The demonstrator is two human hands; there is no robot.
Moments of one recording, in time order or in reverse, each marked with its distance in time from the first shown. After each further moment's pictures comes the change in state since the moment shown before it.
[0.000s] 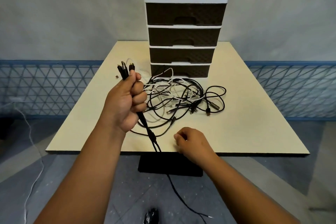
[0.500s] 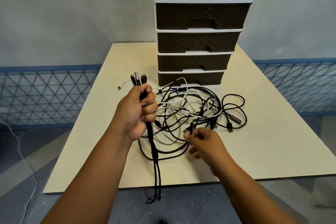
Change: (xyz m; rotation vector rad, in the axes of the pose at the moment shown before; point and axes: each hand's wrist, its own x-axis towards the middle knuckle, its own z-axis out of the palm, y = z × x) left_hand 0.085 0.016 -0.049 0.002 -0.058 -0.183; right_hand 0.059 -0.046 0.008 0.482 0.142 0.214
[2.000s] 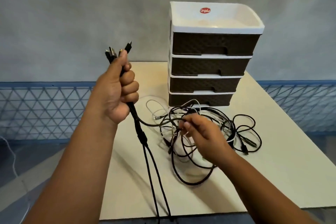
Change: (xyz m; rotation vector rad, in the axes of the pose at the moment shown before) left_hand 0.013 0.114 -0.015 0.010 0.023 0.247; right_hand 0.031 -0.078 0.022 -0.251 -0.066 -0.820
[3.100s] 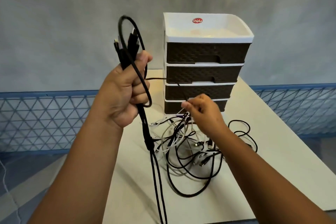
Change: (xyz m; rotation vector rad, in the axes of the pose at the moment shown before) left_hand -0.009 0.008 0.042 0.075 -0.164 0.097; right_hand 0.060 0.001 -0.032 -0.257 0.160 0.203
